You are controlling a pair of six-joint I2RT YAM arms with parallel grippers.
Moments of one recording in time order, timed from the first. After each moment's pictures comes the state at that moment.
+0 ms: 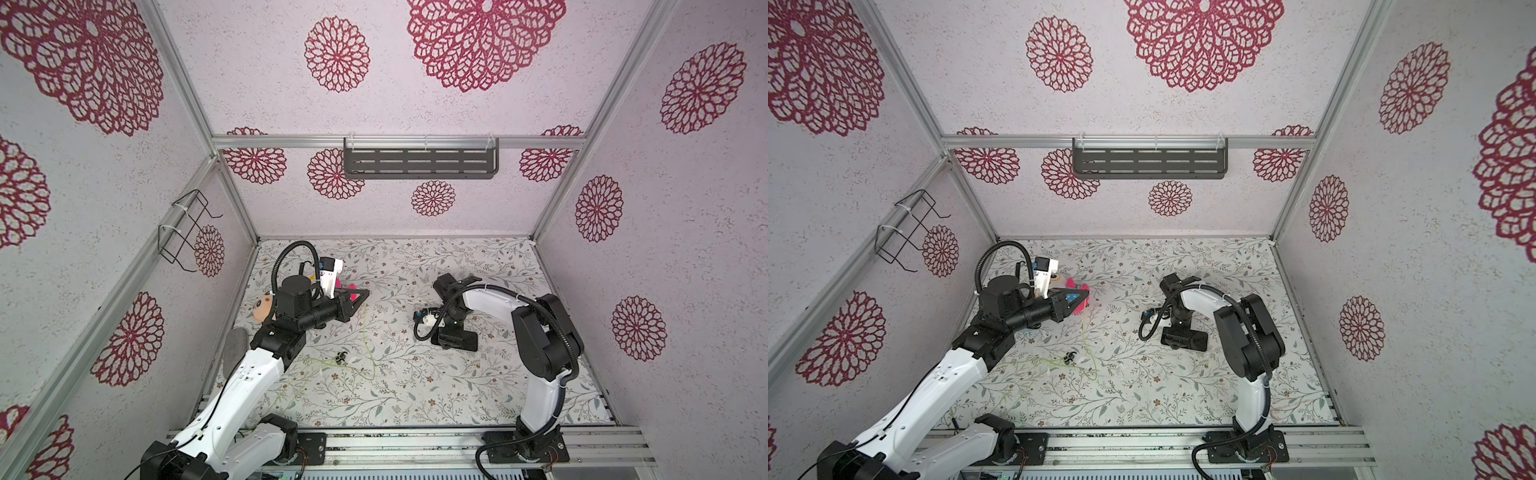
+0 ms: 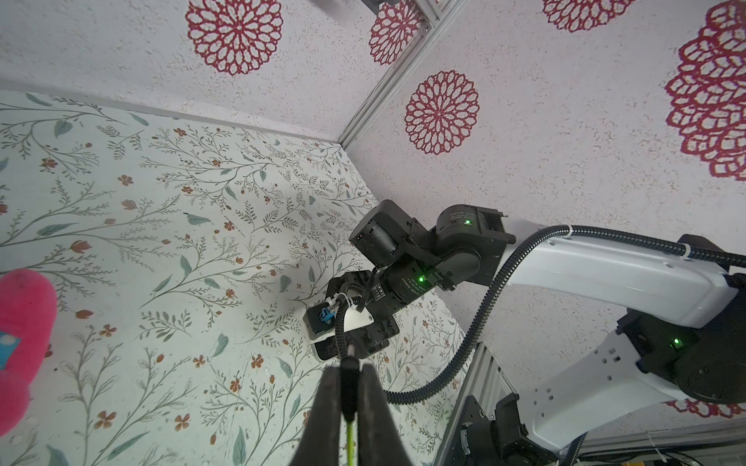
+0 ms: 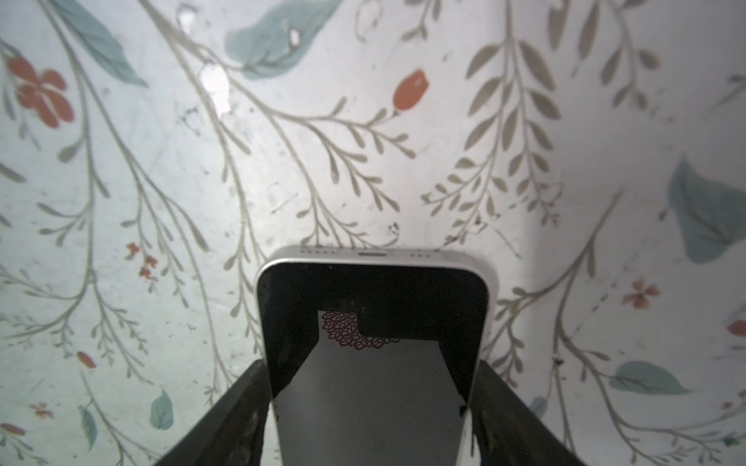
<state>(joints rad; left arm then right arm) -0.33 1.04 0.80 -0.07 0.57 -0.51 0.51 1.91 1.27 -0.91 -0.06 -0.92</state>
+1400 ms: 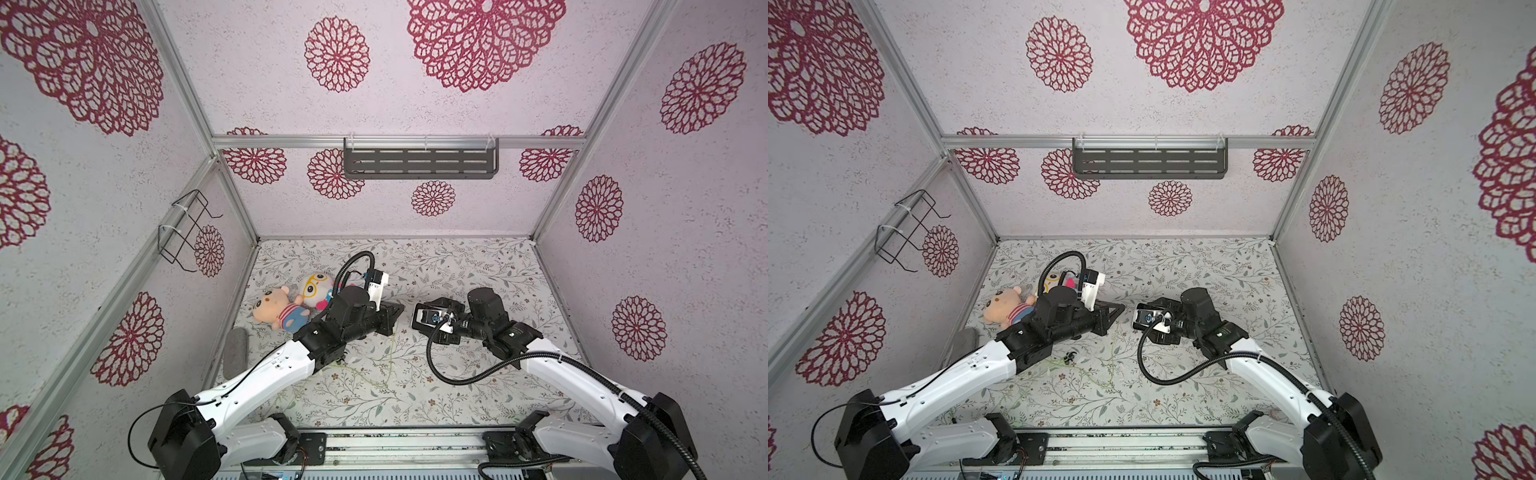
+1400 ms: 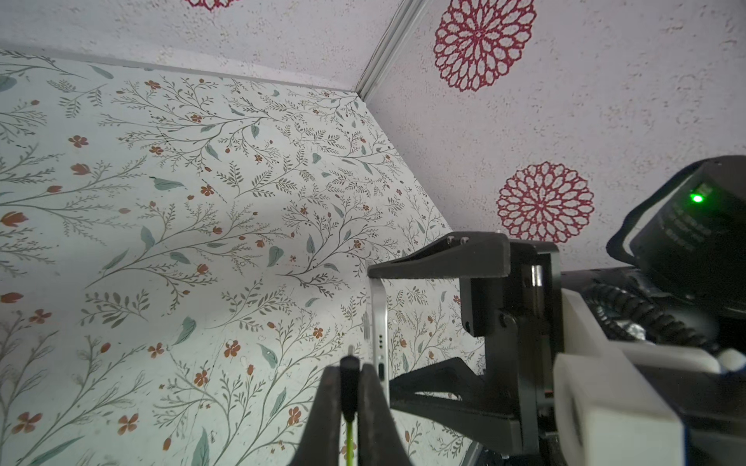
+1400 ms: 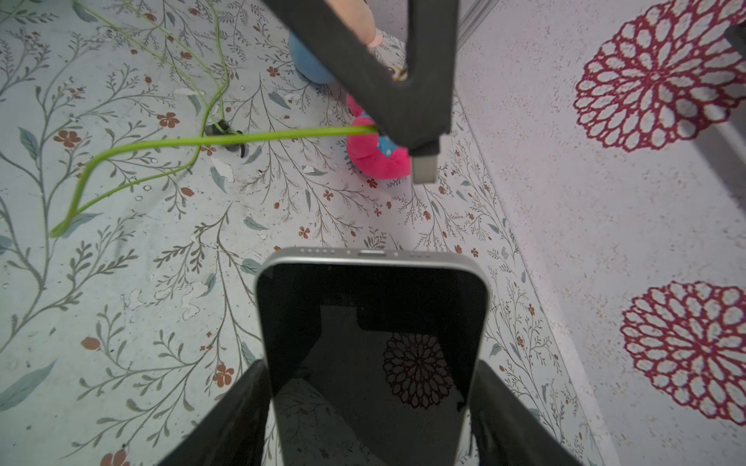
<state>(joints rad) -0.76 1.21 0.89 -0.08 0.11 -0.53 0.62 1.15 0.77 -0.16 -0.36 -0.82</state>
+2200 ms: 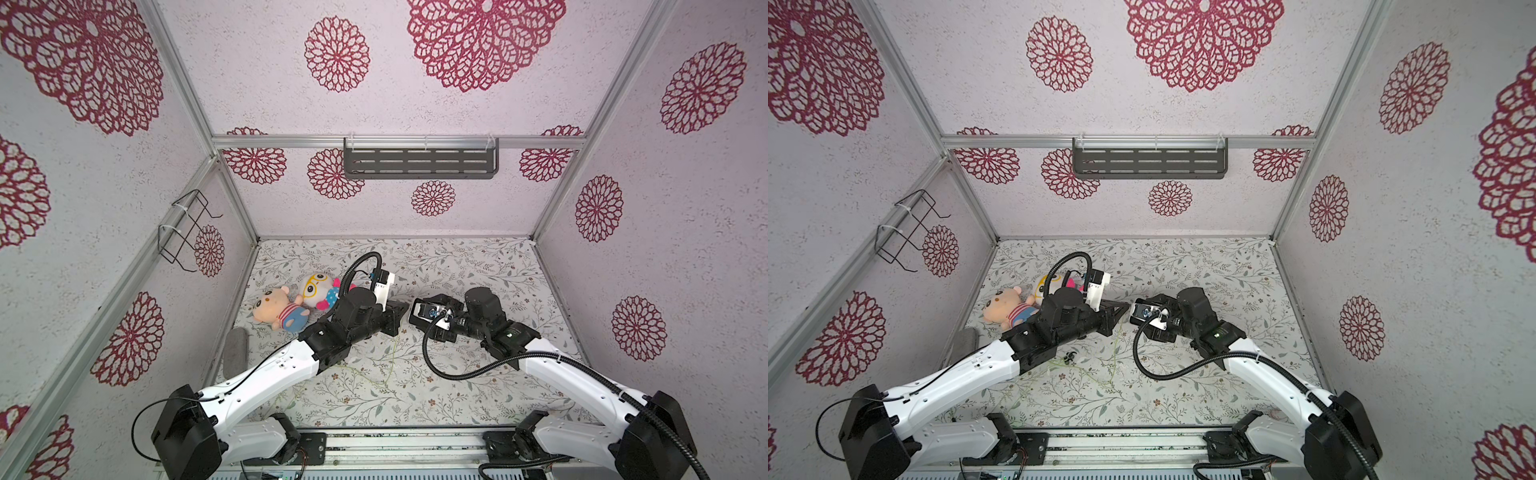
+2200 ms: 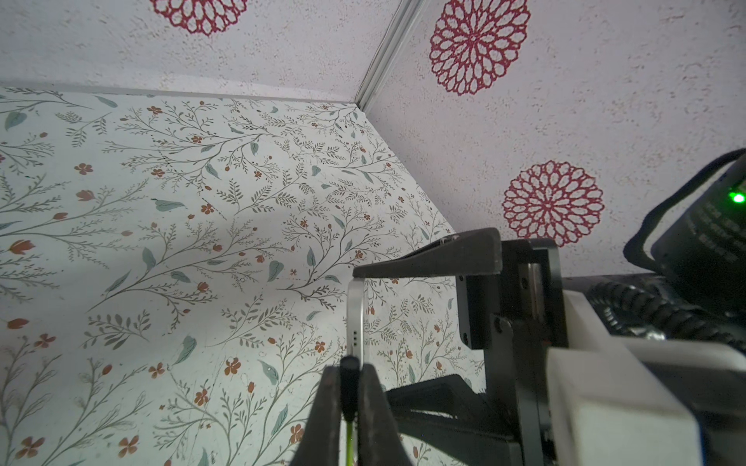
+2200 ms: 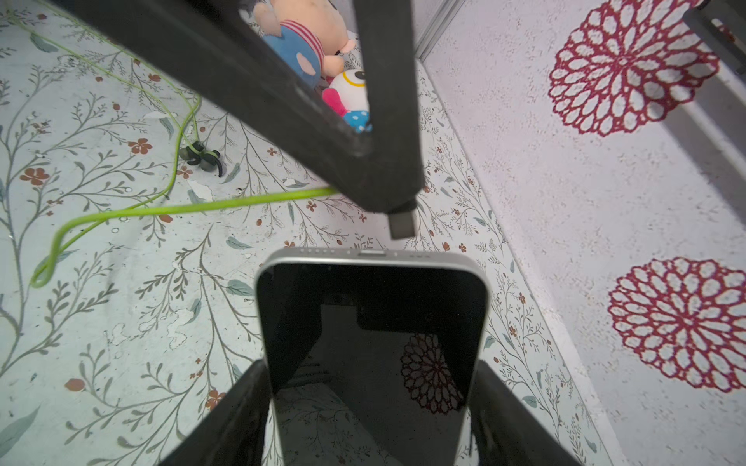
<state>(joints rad) -0.81 1.23 0.91 -0.06 0.04 -0.49 0.65 1.16 0.79 -0.13 -0.29 -0.72</state>
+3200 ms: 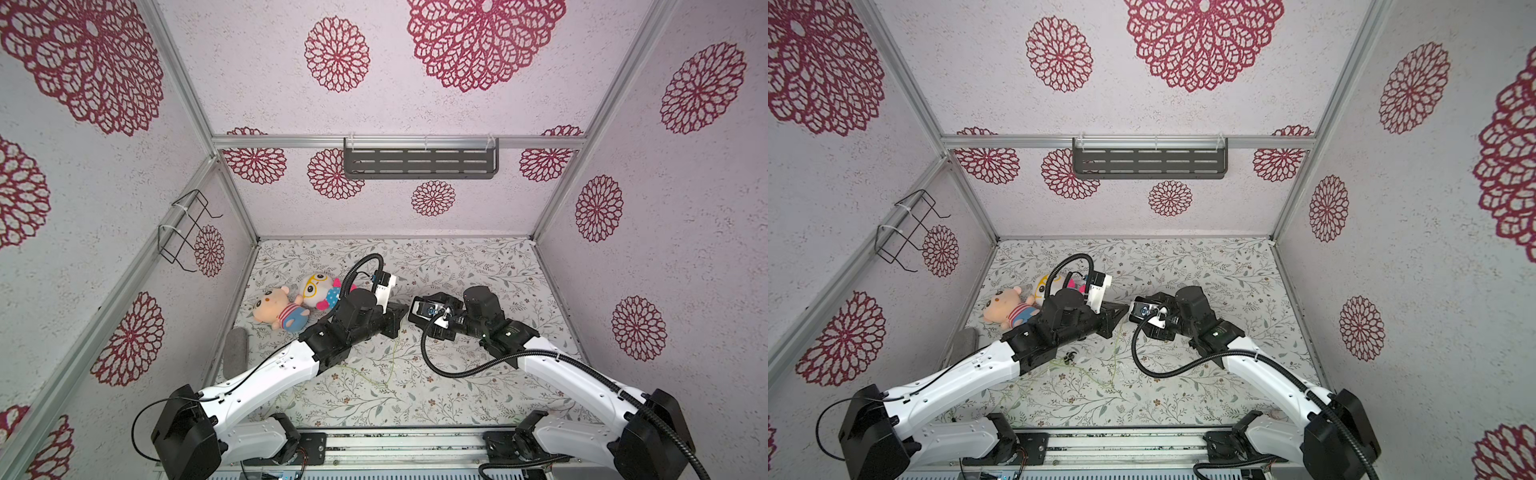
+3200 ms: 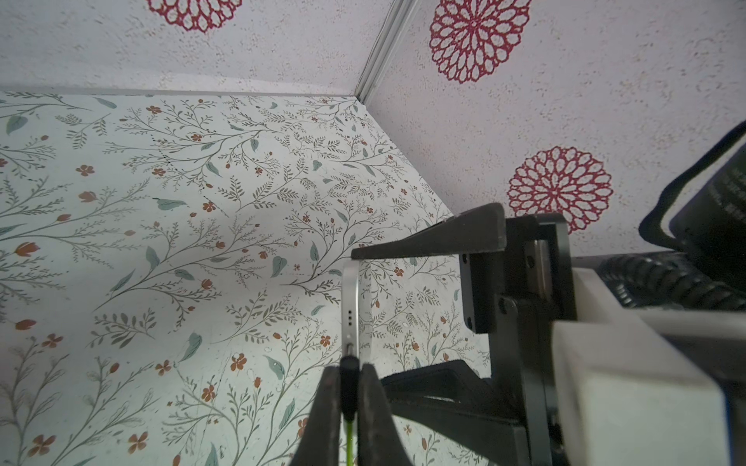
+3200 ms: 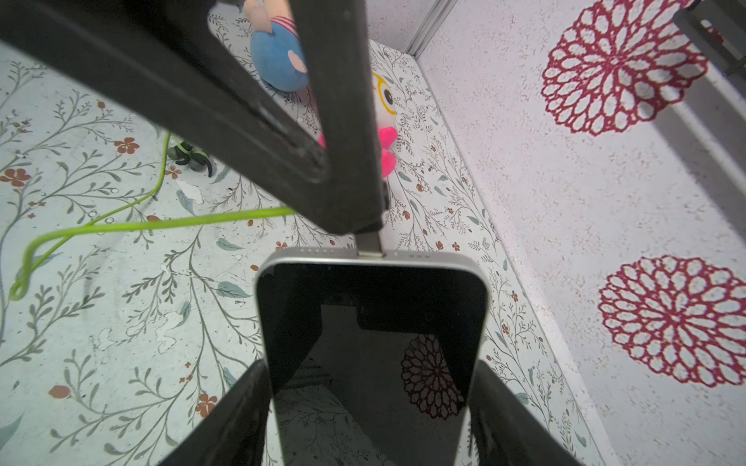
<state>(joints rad) -0.81 1.23 0.90 -0.07 0.05 -0.46 0.66 1.17 0.81 -0.13 -0.26 -0.72</state>
